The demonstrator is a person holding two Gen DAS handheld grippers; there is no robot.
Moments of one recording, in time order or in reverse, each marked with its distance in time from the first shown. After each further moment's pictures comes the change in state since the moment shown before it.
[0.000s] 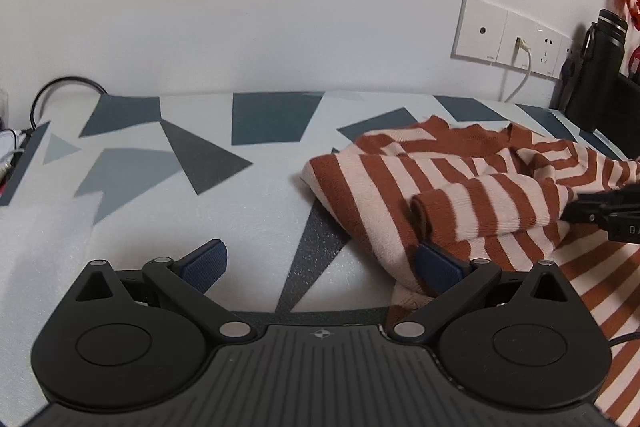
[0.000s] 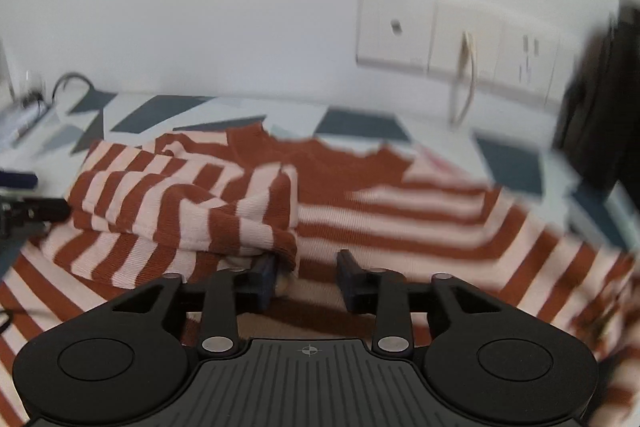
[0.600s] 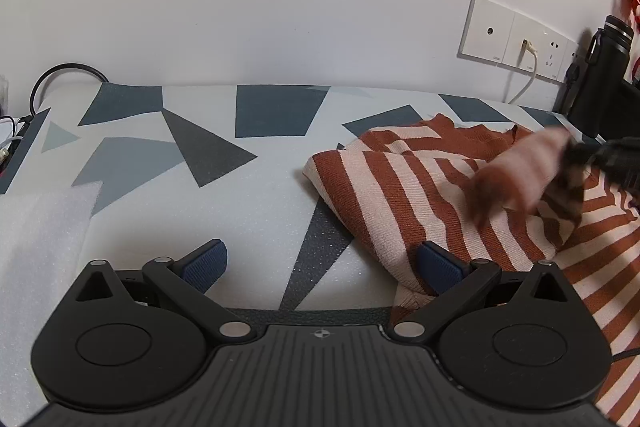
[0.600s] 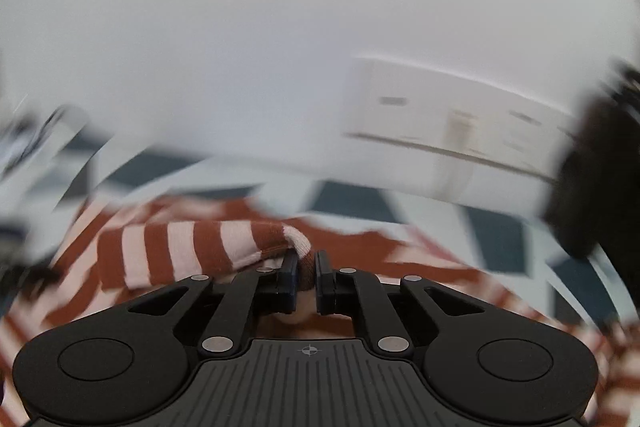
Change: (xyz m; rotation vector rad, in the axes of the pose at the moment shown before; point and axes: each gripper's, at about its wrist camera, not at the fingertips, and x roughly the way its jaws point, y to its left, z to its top) left arm 0.004 0.005 -0.001 -0.025 0.008 -0.002; right arm -0.003 -0.024 0.024 0.099 -0.138 -0.063
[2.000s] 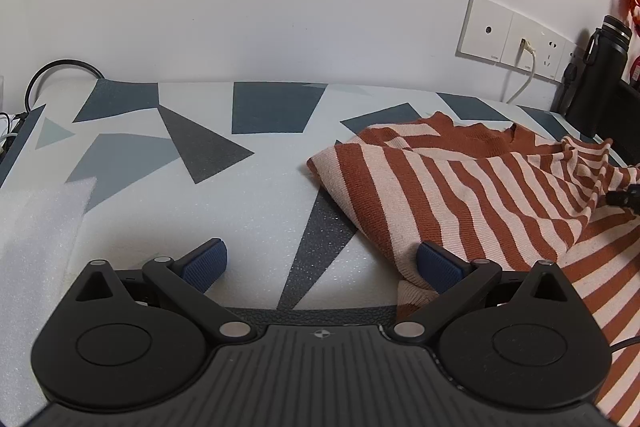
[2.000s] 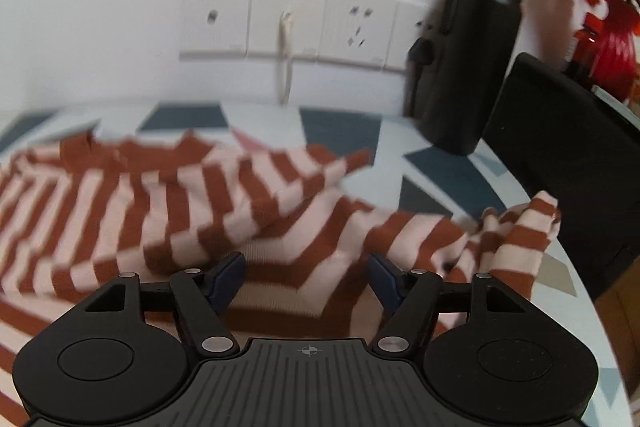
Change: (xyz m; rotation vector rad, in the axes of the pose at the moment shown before) left arm 0.003 0.001 -0.002 -0.002 -0.001 -0.012; right arm -0.004 -0.082 -0.046 0.101 0.143 -0.235
